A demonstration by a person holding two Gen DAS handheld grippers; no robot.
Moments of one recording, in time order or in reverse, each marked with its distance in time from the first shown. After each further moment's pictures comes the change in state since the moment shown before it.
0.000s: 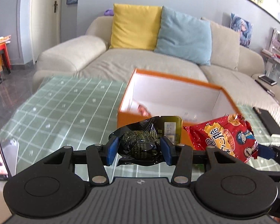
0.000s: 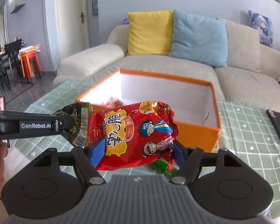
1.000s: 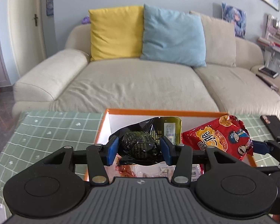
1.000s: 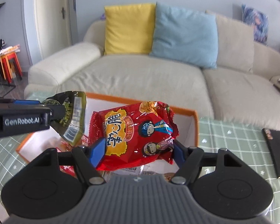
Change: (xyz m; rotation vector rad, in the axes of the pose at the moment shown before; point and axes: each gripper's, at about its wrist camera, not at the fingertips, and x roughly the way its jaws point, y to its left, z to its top) left arm 0.110 -0.052 0.093 0.137 0.035 -0.006; right arm 0.116 -0.071 0.101 0.028 0.098 -0.086
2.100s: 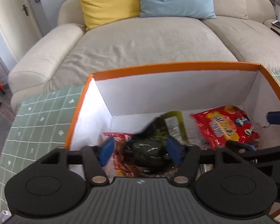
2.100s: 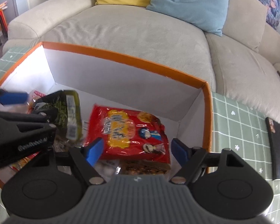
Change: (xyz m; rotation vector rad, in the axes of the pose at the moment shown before) left arm 0.079 -0.018 -0.010 0.126 0.226 0.104; right arm 0.090 -0.004 0.007 -0.105 0.282 -0.094
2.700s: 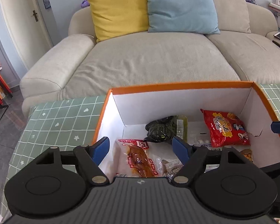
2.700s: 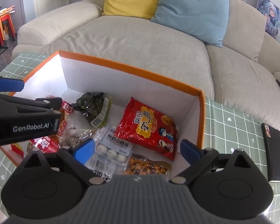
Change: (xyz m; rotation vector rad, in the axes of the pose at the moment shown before) left arm -0.046 0.007 0.000 -0.028 -0.071 0.032; right arm -0.042 0.005 -0.013 -0.010 -0.072 0.027
